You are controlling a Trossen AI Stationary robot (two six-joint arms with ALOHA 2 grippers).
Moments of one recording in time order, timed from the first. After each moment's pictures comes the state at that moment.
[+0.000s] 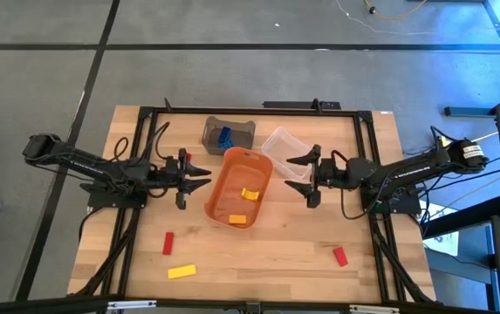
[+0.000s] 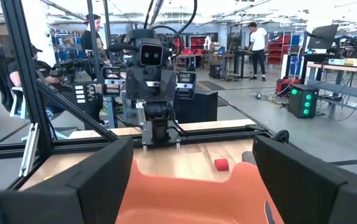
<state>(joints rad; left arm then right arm) -0.19 0.75 0.26 0.59 -0.31 -0.12 0.12 1.08 0.38 0.79 0.23 0.01</state>
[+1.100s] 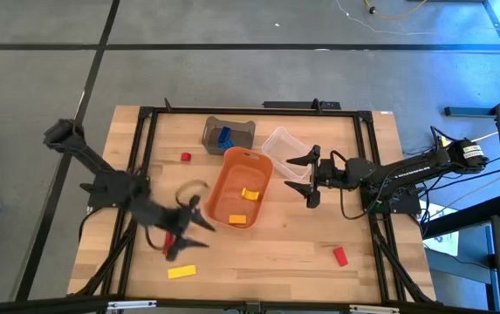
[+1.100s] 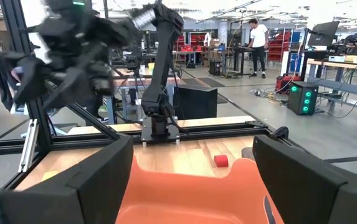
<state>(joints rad) -0.65 1.12 0.75 0.07 -0.33 -0.30 0.12 1.08 0.38 0.77 0.23 0.01</state>
